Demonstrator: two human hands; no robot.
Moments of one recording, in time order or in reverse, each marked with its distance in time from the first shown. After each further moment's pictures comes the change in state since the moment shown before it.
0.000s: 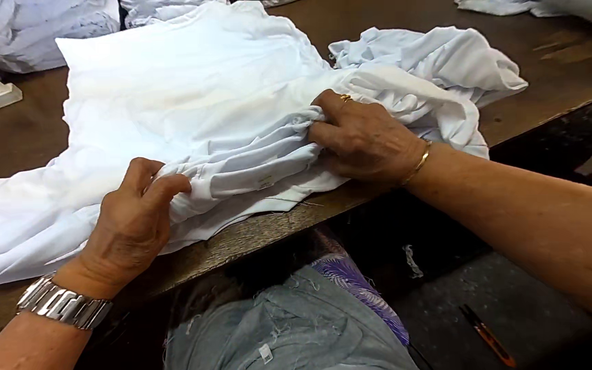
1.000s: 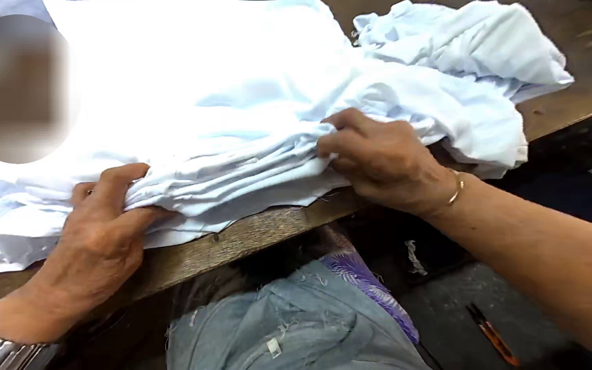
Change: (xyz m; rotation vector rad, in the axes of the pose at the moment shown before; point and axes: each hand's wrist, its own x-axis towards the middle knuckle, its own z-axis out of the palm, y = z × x) left_hand -0.045 -0.016 -0.026 0.007 -0.200 -0.045; right_hand -0.007 -0.043 0.007 0.243 0.122 0.023
